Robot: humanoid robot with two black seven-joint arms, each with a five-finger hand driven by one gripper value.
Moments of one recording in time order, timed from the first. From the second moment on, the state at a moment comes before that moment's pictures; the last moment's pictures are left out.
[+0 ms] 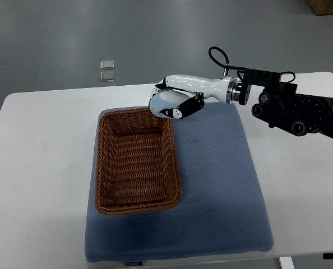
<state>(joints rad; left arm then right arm) 0.03 0.00 -0.12 -0.11 0.07 -0.05 -0.03 1.14 -0.25 0.13 0.83 -1.18 0.13 0.61</state>
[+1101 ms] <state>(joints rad) 0.03 0.00 -0.12 -0.11 0.07 -0.05 -0.03 1.05 0.00 0.05 0.78 -1.19 0.08 0.54</state>
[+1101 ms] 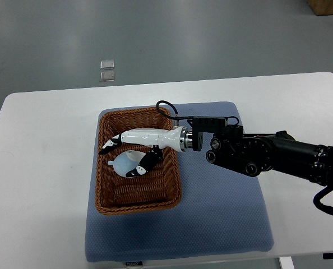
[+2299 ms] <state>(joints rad) 0.03 0.00 -0.12 -0.11 0.07 -0.05 -0.03 0.86 -0.24 0.46 0.62 -0.06 0.39 0.17</state>
